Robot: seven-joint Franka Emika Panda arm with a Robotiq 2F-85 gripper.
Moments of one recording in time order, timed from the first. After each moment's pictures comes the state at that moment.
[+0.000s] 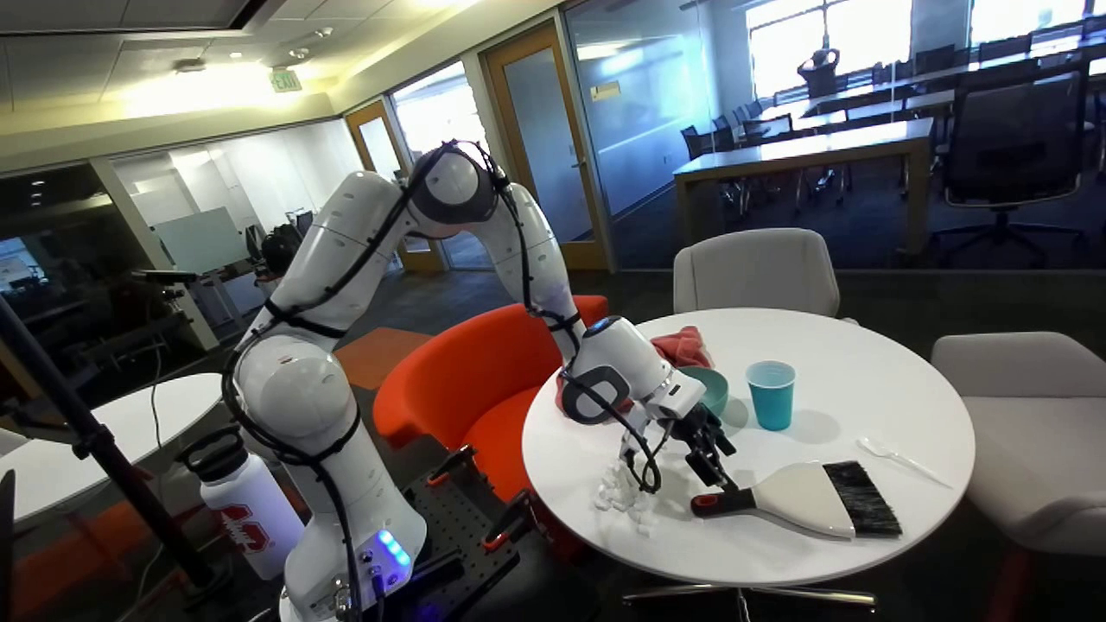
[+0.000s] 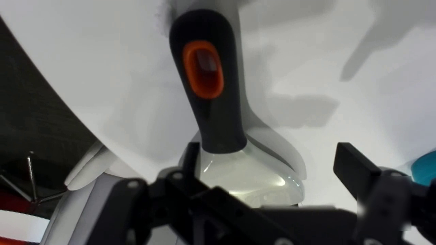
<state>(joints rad) 0.05 0.85 -0.39 -2.27 0.49 3.47 0.32</state>
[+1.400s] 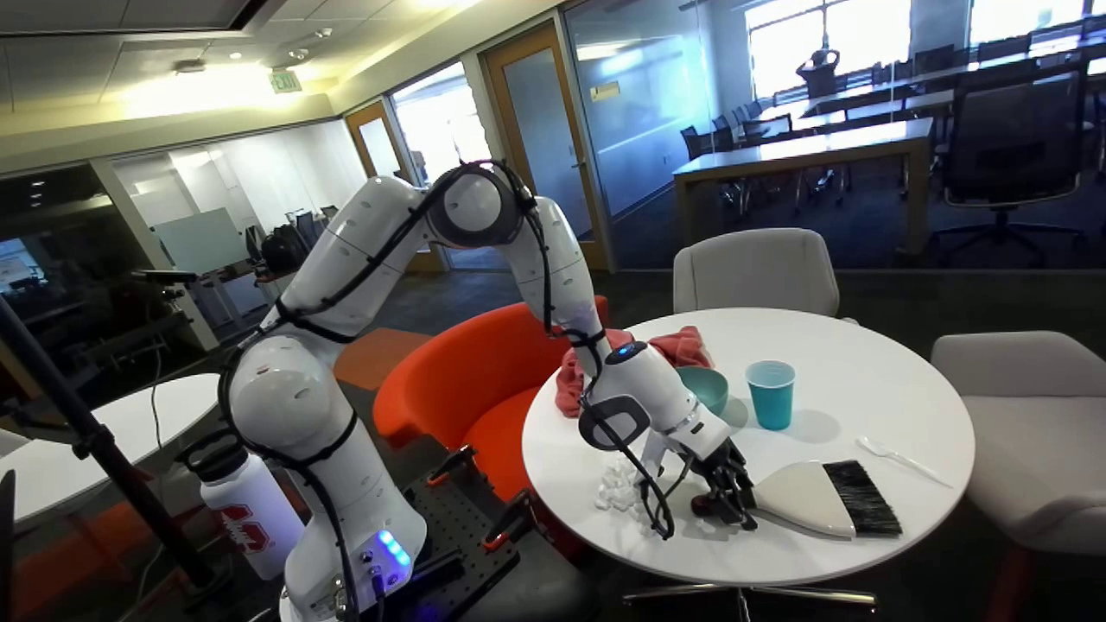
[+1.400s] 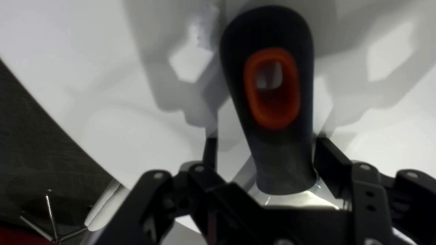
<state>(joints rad) -0.20 0.92 -0.26 -2.18 0.46 3.47 0.32</state>
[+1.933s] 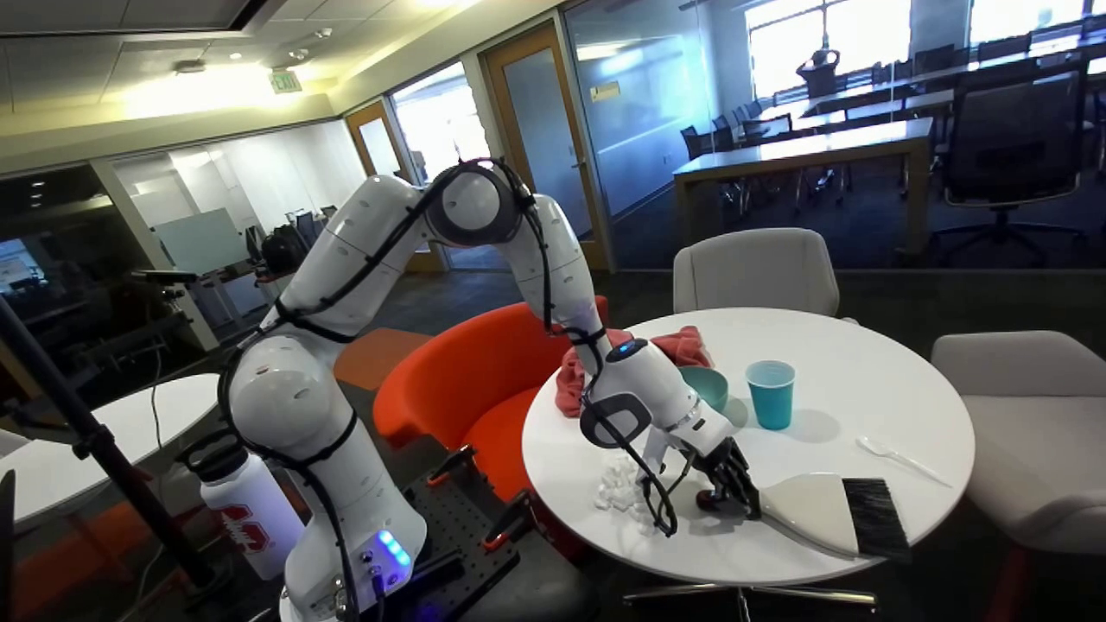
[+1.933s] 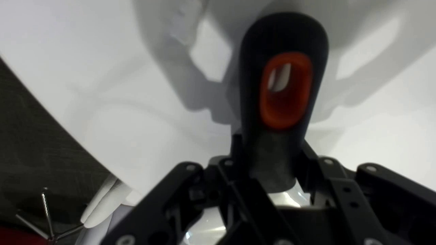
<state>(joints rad) -0.20 0.91 -0.26 -2.18 0.45 3.47 0.32</state>
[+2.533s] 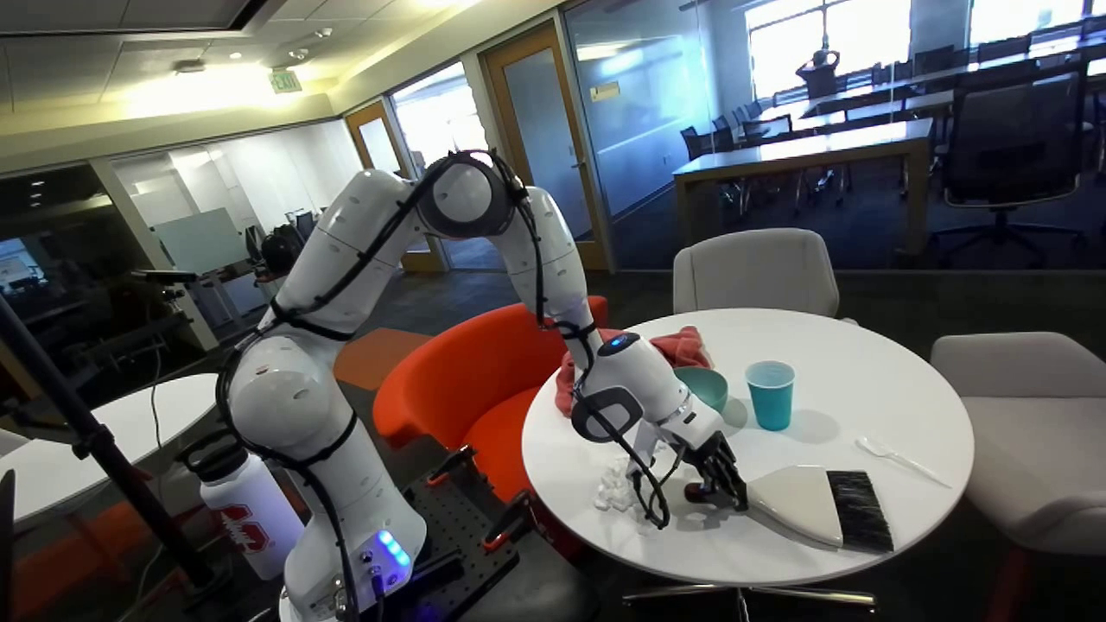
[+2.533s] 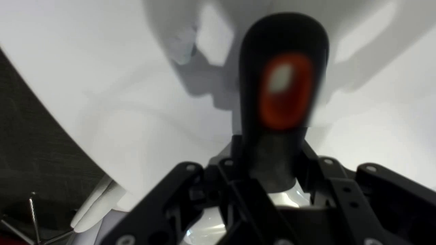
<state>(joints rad) -0.21 0.85 -0.24 -2.24 0.41 3.47 0.31</state>
